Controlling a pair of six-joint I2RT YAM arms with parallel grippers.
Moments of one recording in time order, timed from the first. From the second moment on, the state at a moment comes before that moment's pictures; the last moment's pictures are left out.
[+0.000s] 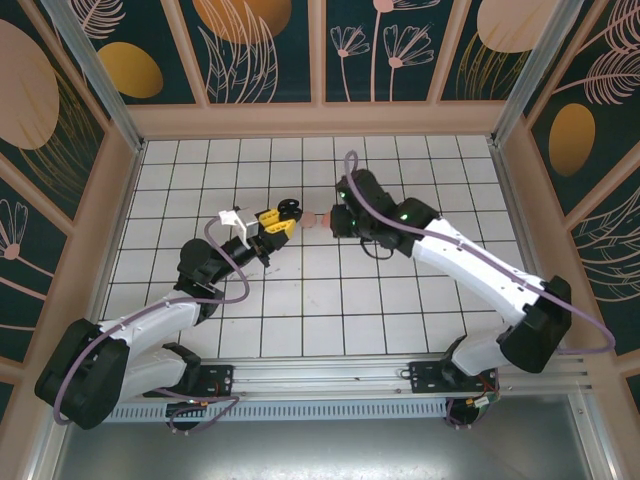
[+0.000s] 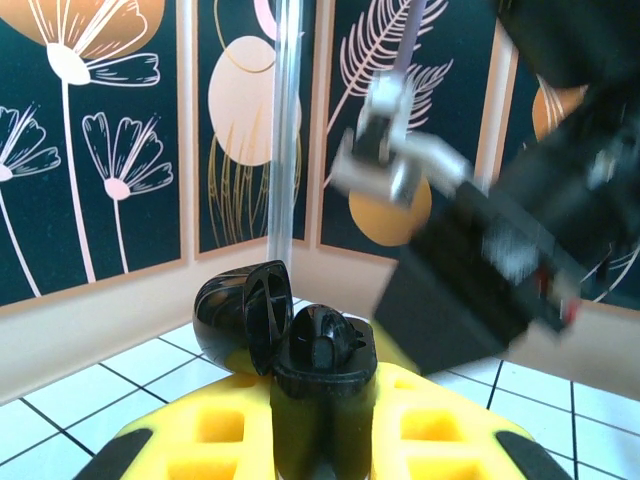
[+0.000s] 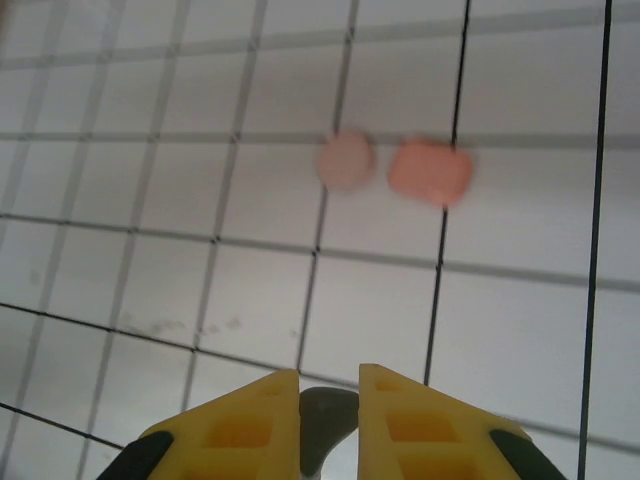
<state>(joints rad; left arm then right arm) -0.52 1.15 0.38 1.03 0.50 -0.19 0.84 1.41 1.38 -0.76 0.16 0.64</state>
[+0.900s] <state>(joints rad) -0.53 1.33 0.52 1.15 0.57 -0.18 0.95 1.23 1.30 -0.34 0.18 0.44</state>
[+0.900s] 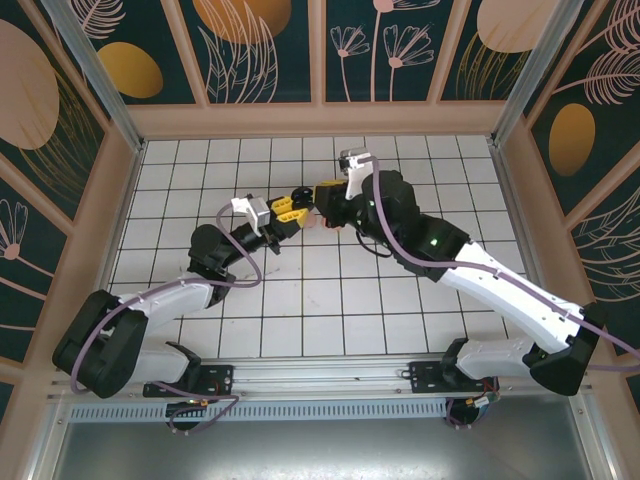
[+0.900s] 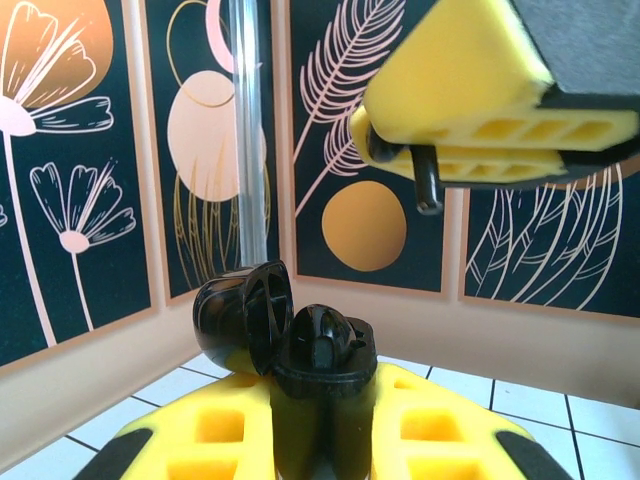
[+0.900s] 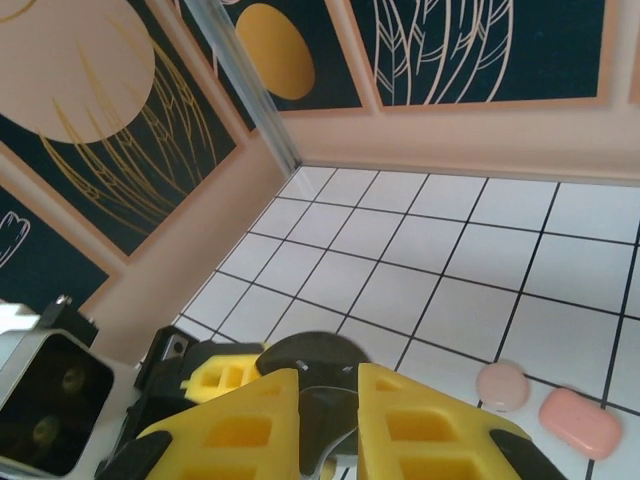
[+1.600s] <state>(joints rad) -0.54 1.34 0.53 1.17 0.59 -0.19 0.96 1.30 1.29 -0.30 0.19 0.43</state>
